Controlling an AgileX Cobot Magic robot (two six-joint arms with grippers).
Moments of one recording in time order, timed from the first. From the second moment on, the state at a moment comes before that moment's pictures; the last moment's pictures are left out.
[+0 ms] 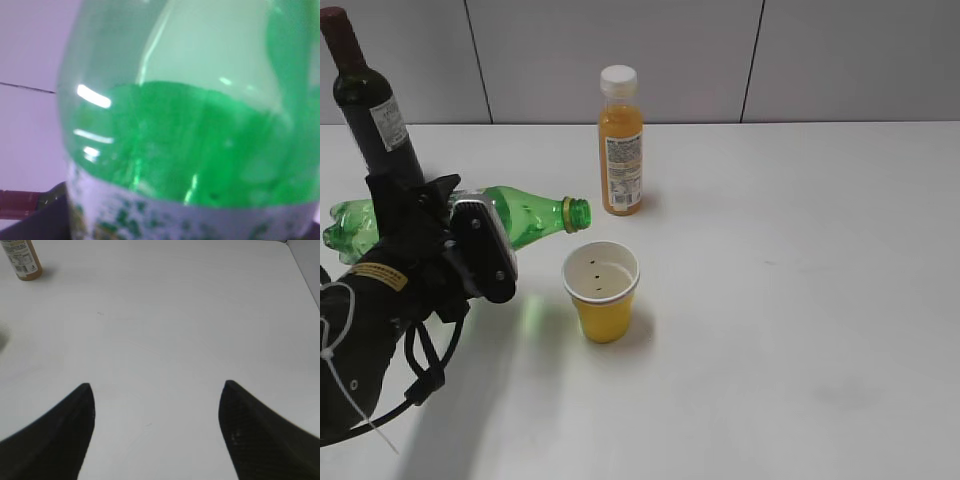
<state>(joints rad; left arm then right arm) -0.68 1.87 -0.46 -0.75 -1.16 1.51 0.09 0.00 -0.41 0.02 0.95 0.00</state>
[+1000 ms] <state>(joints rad) -0.68 1.88 -0.46 -0.75 -1.16 1.66 0.09 0.00 -0.41 0.02 0.95 0.00</state>
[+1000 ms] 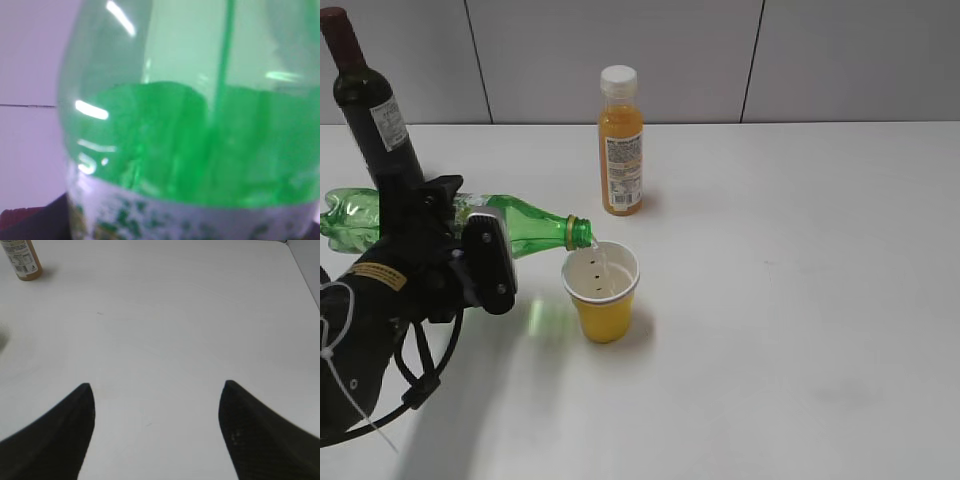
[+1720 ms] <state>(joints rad) -0.68 1.88 -0.46 -0.75 -1.16 1.69 0.09 0.00 -0.41 0.02 0.95 0.00</state>
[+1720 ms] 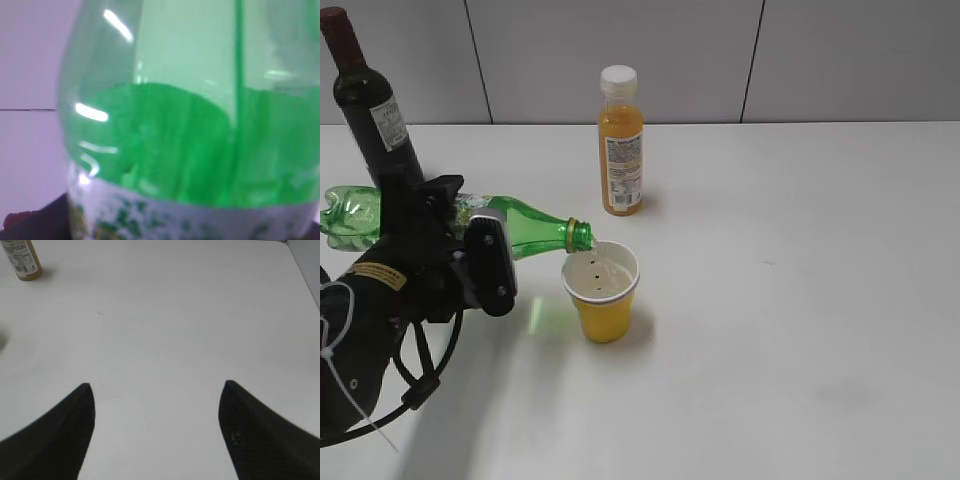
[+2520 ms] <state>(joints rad) -0.68 1.88 -0.46 -0.76 -1.16 1.71 0.09 0.00 -0.41 0.02 0.95 0.00</state>
